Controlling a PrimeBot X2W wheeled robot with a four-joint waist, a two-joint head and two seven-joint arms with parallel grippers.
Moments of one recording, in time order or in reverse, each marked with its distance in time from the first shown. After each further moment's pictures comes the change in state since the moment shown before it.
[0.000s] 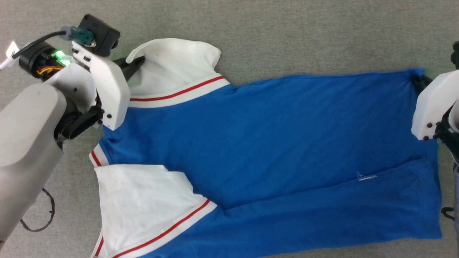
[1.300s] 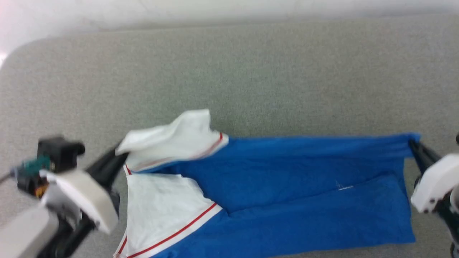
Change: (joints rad) left arm 0.594 0.211 0.141 -0.465 -0.217 0.245 -0.385; right arm 0.365 0.001 -0.059 -0.116 0.168 0.000 -0.267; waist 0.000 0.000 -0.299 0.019
